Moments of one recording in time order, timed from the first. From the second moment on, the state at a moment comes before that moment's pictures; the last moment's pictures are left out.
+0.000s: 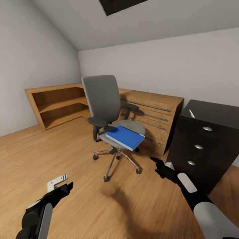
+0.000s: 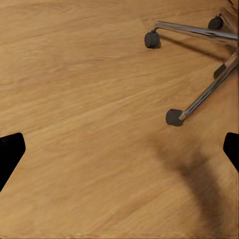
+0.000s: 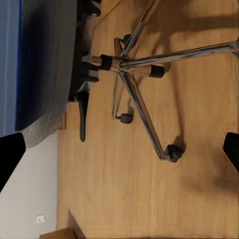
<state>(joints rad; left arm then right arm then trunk) -0.17 -0.15 0.32 -1.59 0.14 0.71 0.09 -0.68 -0.14 -0.03 -0.65 -1.17 0.51 0.11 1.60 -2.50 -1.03</state>
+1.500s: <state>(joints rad) -0.18 -0.15 0.31 -1.52 0.18 0.75 0.08 -0.69 -0.10 0.00 -0.58 -0.95 0.50 0.79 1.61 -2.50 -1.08</state>
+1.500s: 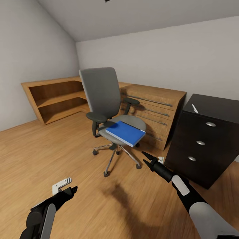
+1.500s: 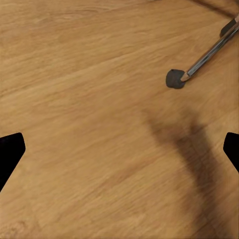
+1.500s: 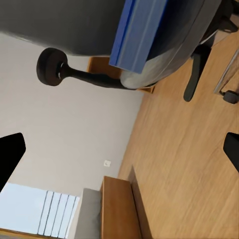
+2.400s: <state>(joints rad) -0.18 -0.15 0.31 -1.51 0.18 0.75 0.08 -0.69 -0.05 -0.01 -0.59 -0.96 0.49 0.75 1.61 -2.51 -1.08</state>
